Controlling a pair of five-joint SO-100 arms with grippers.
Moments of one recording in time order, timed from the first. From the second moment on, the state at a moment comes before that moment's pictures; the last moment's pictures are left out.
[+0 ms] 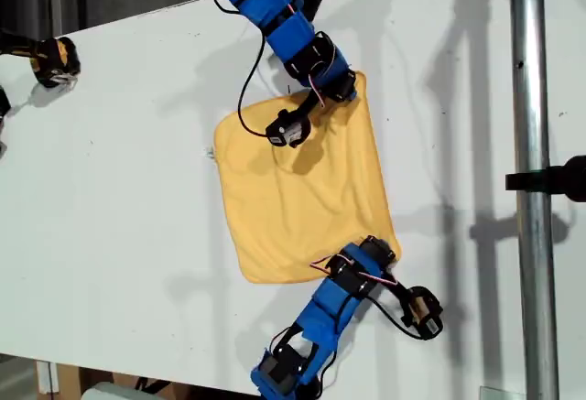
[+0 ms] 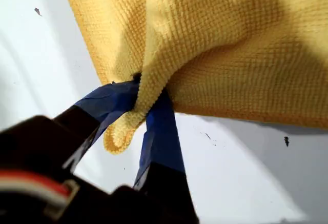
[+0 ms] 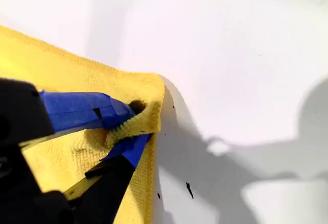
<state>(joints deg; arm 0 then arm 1) 27.9 42.0 56.5 72.3 -88.0 -27.4 96.4 131.3 48.2 64.4</state>
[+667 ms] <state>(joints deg) 31.1 59.5 55.5 84.4 -73.9 -37.2 99.3 110.0 64.5 64.2</state>
